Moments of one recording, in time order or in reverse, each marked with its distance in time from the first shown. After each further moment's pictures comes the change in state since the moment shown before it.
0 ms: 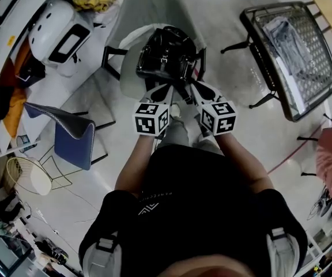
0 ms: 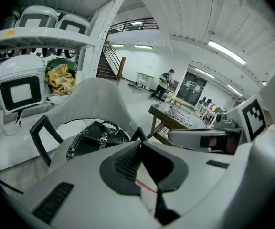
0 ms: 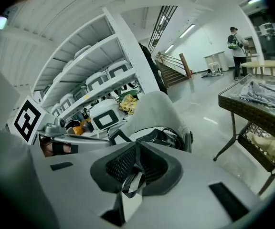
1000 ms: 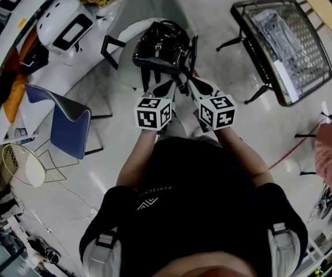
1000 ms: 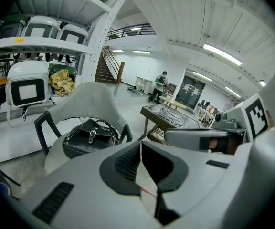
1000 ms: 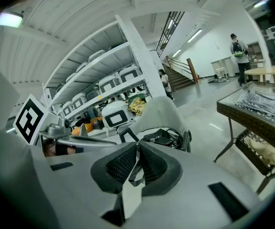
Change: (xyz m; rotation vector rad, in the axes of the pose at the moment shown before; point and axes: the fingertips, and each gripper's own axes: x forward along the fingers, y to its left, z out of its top) left arm -0.045 -0.076 -0.032 0.001 -0.062 -0.004; right arm -0.081 0.031 -0.023 -0.076 -0.035 0.057
